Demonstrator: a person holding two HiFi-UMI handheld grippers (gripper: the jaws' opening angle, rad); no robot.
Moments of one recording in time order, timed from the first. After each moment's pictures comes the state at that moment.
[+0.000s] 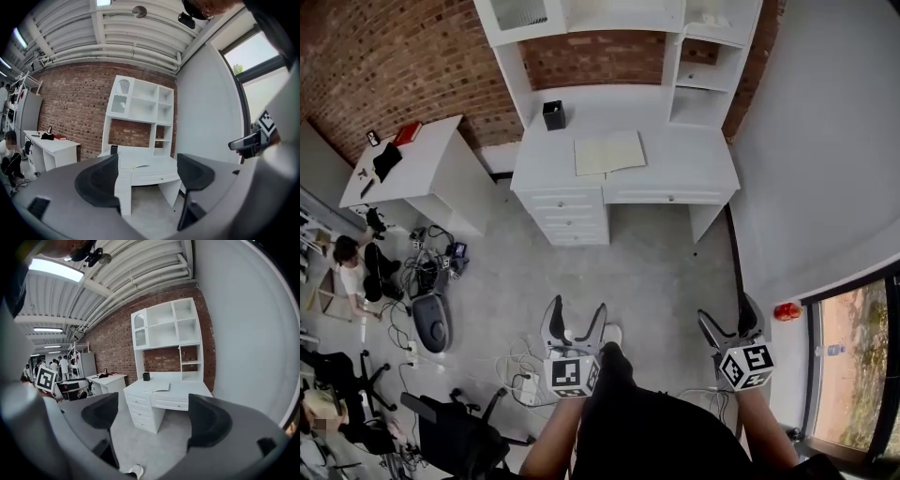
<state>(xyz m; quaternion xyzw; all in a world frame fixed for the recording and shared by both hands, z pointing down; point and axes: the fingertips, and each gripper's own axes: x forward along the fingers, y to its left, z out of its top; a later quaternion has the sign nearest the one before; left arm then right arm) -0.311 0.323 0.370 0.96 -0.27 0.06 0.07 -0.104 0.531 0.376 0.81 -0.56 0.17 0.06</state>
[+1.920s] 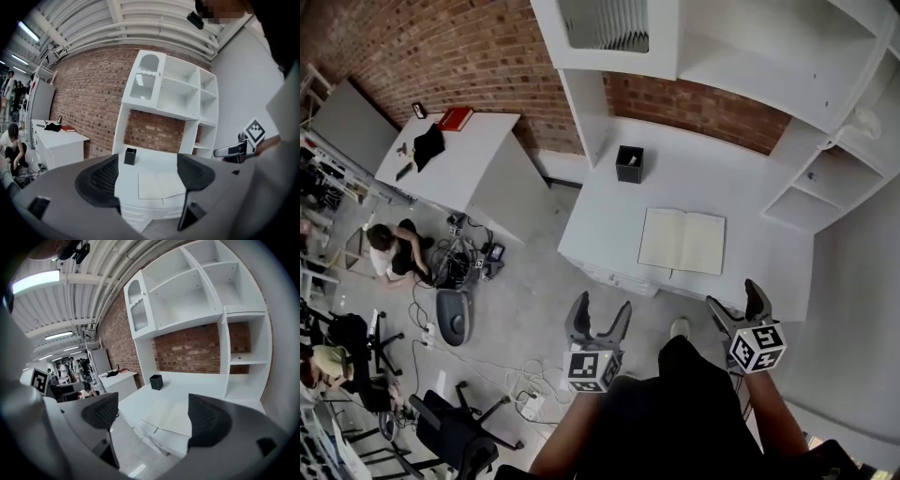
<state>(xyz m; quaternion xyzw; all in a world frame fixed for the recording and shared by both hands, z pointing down) -0.110 -0.065 0.399 0.91 -0.38 0.08 0.14 0.131 0.037 0.418 0.69 -0.68 0.23 0.08</state>
